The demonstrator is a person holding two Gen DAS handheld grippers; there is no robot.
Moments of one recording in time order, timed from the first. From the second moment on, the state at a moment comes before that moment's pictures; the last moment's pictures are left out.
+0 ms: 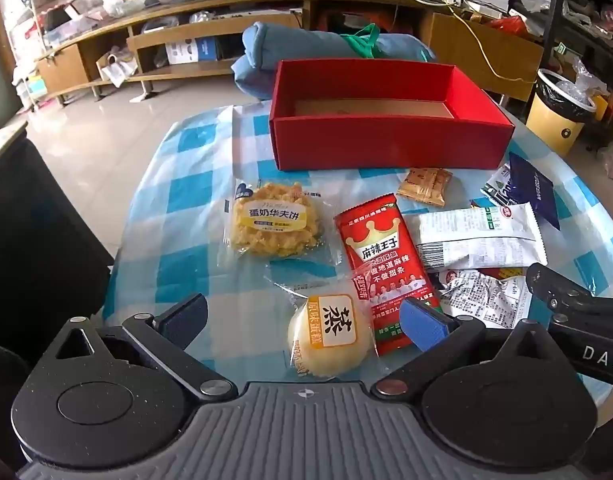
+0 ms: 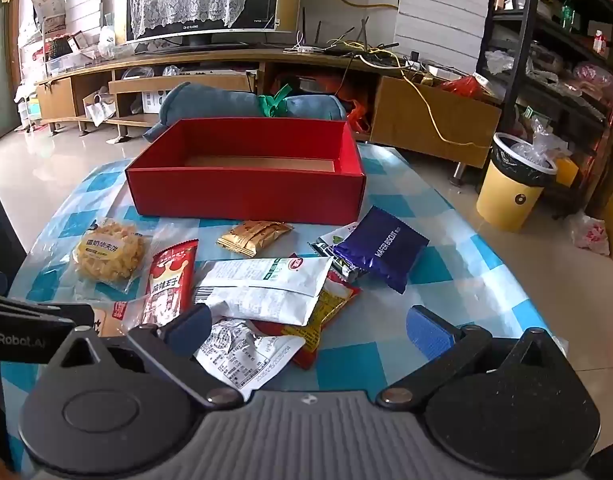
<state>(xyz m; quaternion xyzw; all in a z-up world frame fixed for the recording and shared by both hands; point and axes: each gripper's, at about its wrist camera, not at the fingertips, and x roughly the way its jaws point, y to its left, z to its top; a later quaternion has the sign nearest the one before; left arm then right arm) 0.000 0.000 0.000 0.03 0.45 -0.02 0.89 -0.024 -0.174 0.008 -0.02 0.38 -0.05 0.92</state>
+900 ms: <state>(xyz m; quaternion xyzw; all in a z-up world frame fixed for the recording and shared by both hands) 0.001 -0.001 -0.009 0.03 0.46 -0.02 0.89 -0.021 -0.170 0.001 -0.02 0.40 -0.04 0.92</state>
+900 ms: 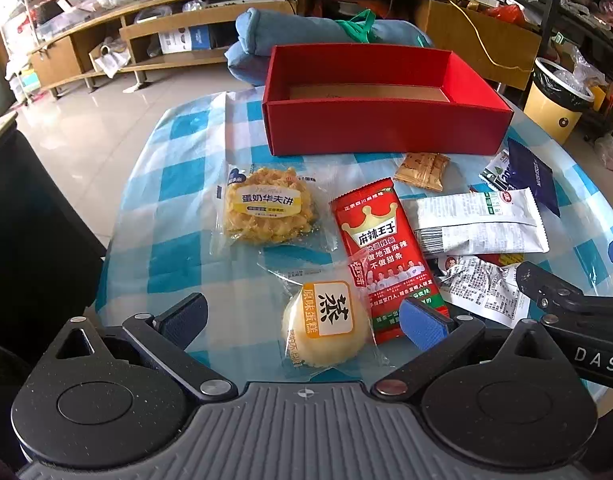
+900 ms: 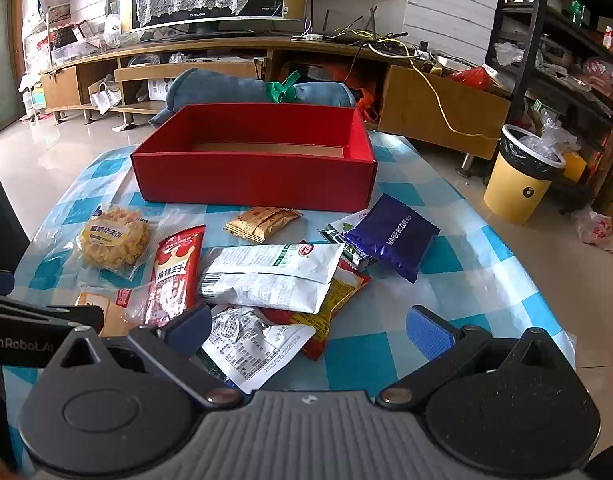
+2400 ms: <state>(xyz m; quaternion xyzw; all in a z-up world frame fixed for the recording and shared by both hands) 0.001 -0.002 -0.013 0.03 0.47 -0.03 0.88 -0.021 -0.171 -0.005 -0.02 0.41 -0.03 0.91</state>
